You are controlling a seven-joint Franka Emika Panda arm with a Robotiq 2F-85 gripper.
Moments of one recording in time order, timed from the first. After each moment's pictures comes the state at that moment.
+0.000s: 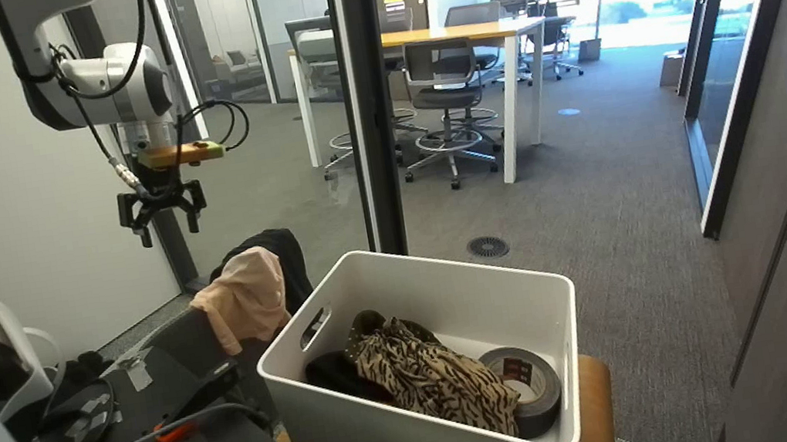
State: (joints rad) arm 0.57 0.65 0.44 -1.82 -0.25 2.22 -0.61
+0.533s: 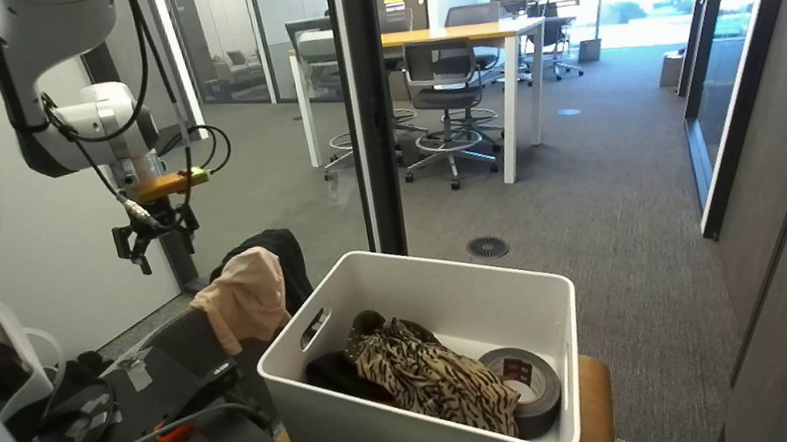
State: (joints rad) arm 0.71 0.79 0.37 -1.74 -0.40 2.31 -0.46
